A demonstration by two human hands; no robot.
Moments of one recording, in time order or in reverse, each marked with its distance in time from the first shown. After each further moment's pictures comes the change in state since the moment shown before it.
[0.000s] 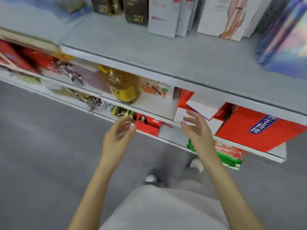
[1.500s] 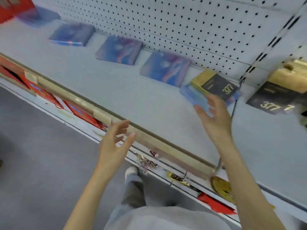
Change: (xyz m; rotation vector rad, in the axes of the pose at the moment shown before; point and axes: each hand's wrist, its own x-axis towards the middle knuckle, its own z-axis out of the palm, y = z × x) left_hand 0.527 -0.063 -0.482 0.052 0.131 0.069; right_hand 0.451 -0.168 0.578 -0.352 0.111 -0.297
